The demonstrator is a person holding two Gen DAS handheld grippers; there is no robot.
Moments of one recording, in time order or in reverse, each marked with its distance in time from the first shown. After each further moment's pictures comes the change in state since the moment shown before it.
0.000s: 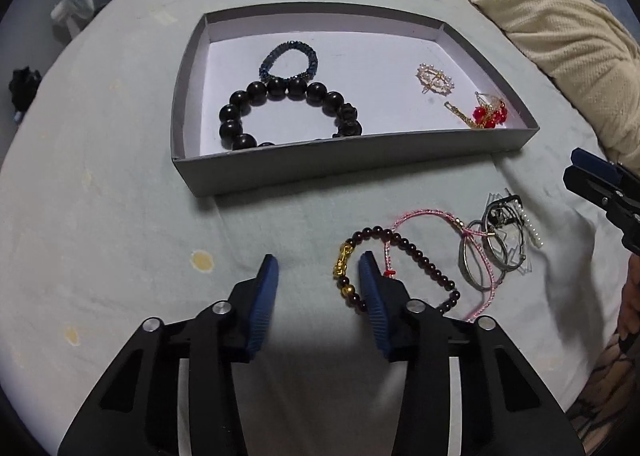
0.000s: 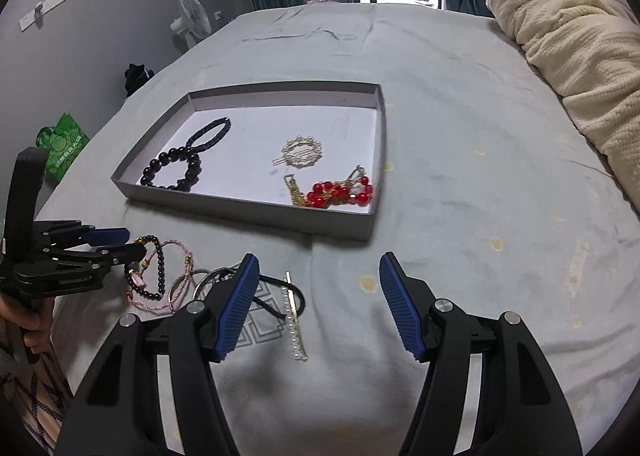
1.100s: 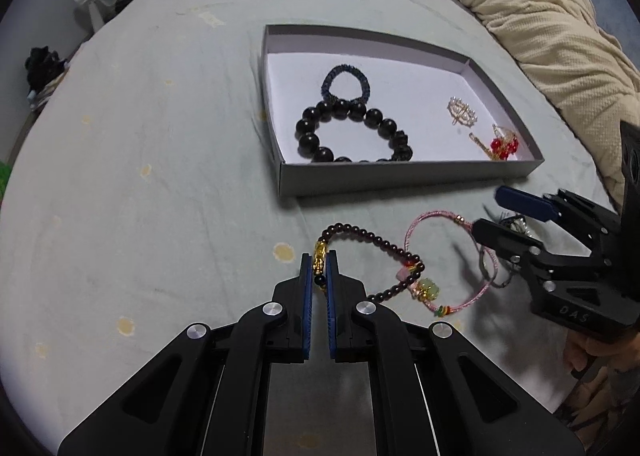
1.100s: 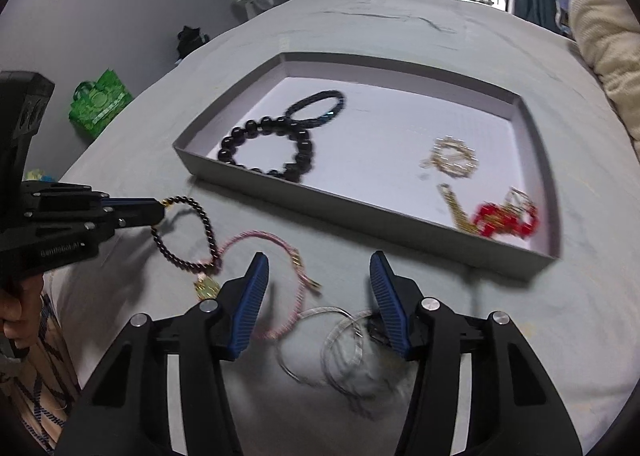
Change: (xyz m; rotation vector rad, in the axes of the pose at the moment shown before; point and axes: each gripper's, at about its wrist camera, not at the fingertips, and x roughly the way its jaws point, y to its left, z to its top) left arm -0.029 0.045 -0.004 -0.086 -0.031 -0.013; right arm 0.058 0.099 0.012 -0.159 0.064 0.137
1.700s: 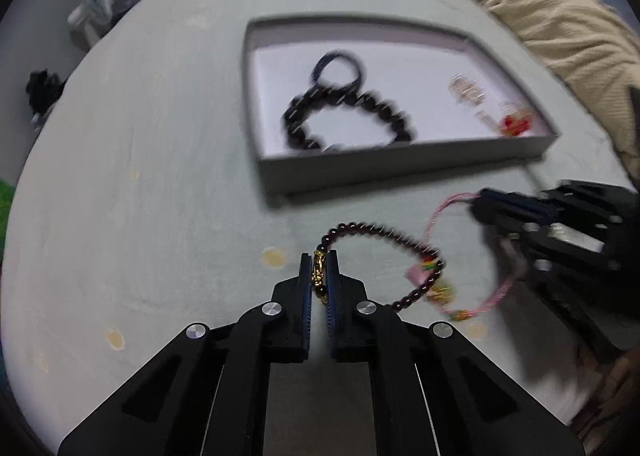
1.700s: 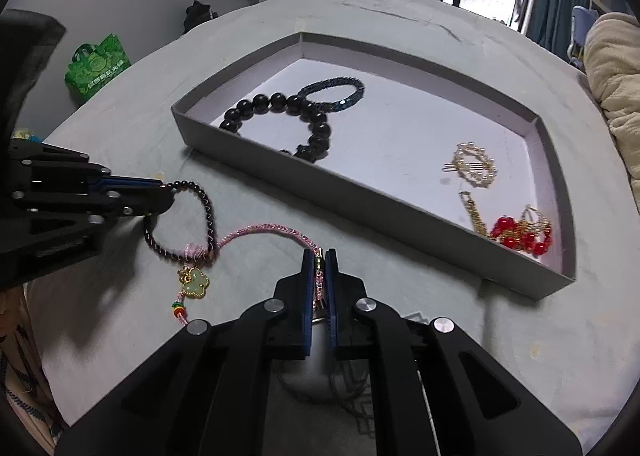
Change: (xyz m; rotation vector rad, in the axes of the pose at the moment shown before) left arm 0.008 -0.019 -0.003 0.082 -0.028 0.043; right arm 0.014 0.014 -0.007 -0.104 0.009 -0.076
